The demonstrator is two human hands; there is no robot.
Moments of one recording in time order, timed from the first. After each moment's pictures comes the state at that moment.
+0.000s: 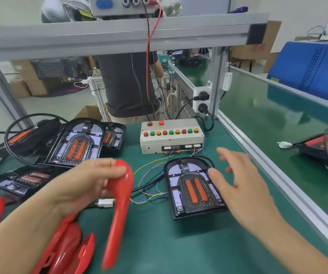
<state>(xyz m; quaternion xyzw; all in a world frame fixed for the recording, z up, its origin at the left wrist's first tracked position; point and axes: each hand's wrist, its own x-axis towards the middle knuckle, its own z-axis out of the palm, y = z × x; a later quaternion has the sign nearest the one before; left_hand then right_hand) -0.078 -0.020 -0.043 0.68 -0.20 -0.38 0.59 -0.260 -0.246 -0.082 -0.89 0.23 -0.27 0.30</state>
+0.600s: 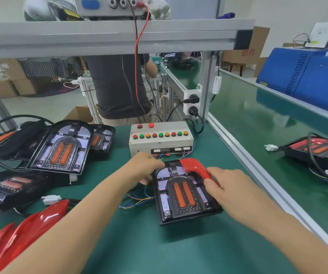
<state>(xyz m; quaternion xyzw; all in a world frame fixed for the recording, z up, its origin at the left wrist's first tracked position) -0.063 -0.152 -0.082 0.86 -0.21 -0.28 0.37 -0.265 -0.263 -0.061 -0.95 0.24 -0.07 0.20</state>
